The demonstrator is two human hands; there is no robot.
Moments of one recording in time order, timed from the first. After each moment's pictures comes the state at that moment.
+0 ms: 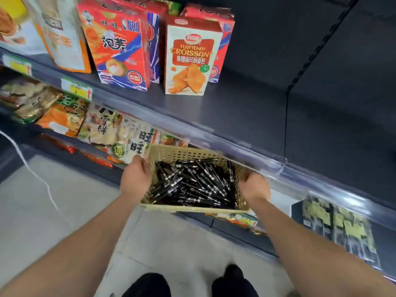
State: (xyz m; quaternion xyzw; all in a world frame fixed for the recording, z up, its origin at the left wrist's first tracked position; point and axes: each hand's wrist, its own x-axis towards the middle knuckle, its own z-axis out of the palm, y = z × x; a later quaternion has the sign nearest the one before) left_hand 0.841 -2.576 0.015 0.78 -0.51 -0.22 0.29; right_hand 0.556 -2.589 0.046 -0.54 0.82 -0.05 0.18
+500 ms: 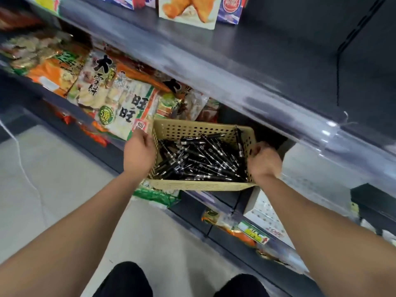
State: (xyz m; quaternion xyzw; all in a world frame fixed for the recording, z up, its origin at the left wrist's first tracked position) left_hand 0.779 -2.612 -0.106 0.79 -0.42 -0.15 0.41; right_hand 0.509 -2.681 -0.079 -0.64 0.76 -0.11 0.06
